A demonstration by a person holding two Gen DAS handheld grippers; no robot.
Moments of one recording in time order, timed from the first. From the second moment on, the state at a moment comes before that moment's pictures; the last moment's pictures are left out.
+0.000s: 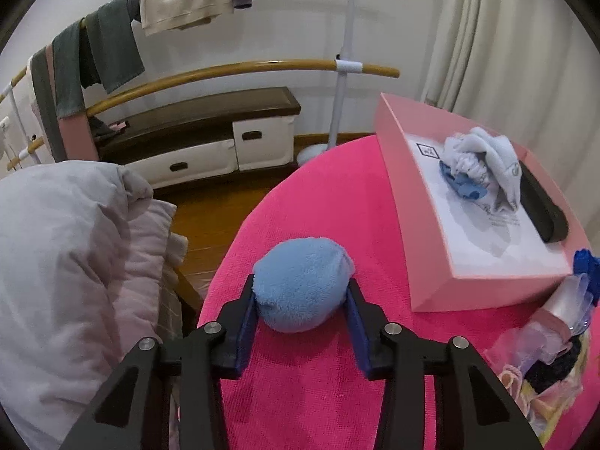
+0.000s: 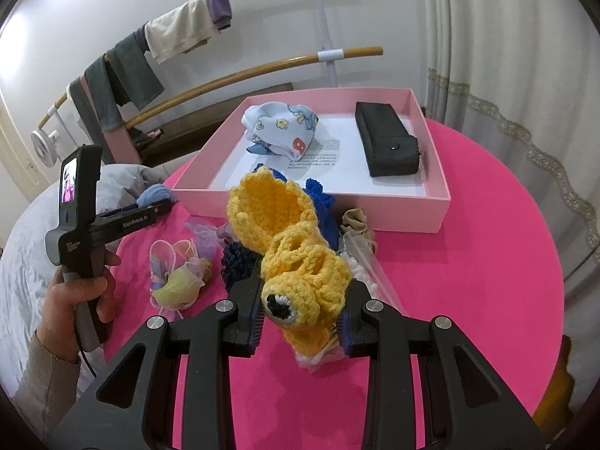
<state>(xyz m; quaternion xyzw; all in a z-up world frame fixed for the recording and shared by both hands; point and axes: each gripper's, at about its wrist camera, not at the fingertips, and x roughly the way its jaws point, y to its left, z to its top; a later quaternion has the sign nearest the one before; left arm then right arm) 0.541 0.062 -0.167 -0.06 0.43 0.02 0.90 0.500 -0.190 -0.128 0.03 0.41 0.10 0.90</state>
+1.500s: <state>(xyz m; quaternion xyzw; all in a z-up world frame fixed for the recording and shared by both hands) 0.413 0.028 -0.034 -0.03 0.31 -0.08 0.95 0.522 -0.216 -0.039 0.03 0.33 0.11 0.94</state>
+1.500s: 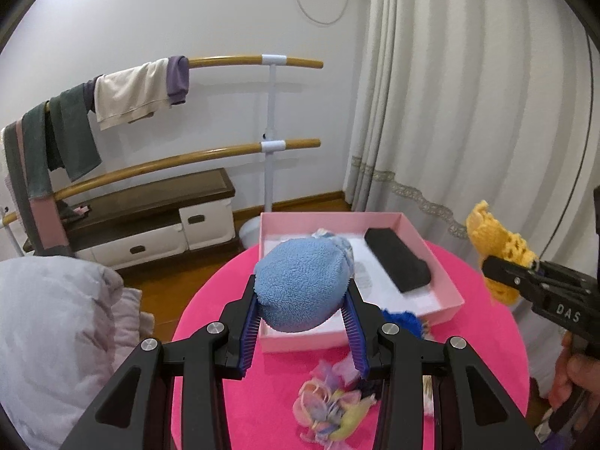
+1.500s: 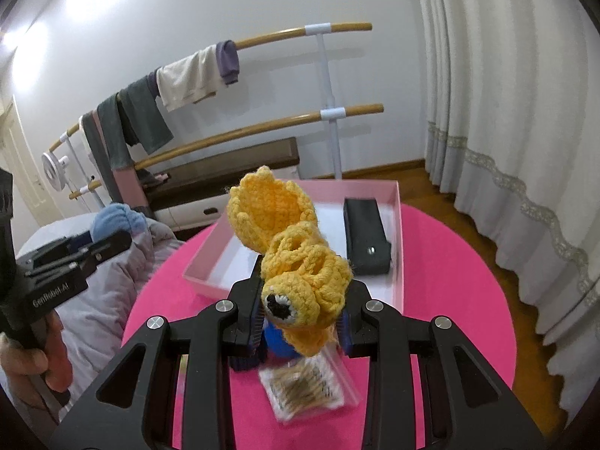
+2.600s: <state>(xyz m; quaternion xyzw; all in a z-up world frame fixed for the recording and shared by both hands) 0.593 0.010 -0.078 -0.02 0.41 -0.09 0.91 0.671 -0.214 -0.106 0.08 0.44 0.13 0.89</state>
